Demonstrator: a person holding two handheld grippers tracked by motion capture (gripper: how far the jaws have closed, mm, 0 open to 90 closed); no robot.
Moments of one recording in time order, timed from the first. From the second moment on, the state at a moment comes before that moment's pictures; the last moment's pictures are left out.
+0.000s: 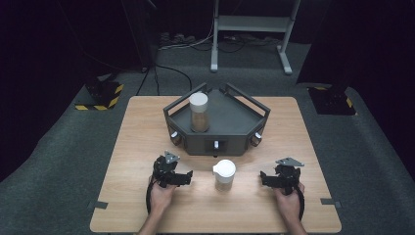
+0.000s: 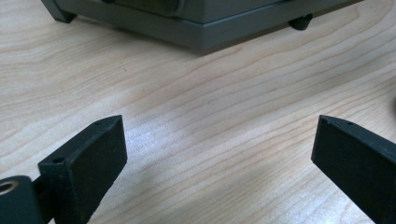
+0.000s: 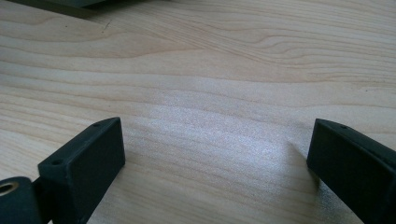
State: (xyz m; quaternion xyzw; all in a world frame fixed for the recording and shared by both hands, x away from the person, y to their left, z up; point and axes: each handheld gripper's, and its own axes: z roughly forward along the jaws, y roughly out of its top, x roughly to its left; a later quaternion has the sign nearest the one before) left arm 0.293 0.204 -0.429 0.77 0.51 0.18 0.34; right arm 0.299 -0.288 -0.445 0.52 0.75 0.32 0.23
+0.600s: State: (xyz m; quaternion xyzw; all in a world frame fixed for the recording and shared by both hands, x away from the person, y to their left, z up) left arm 0.283 0.195 -0.447 0.77 0.50 0.20 0.33; right arm 0.299 -0.288 -0.445 0.52 0.75 0.32 0.23
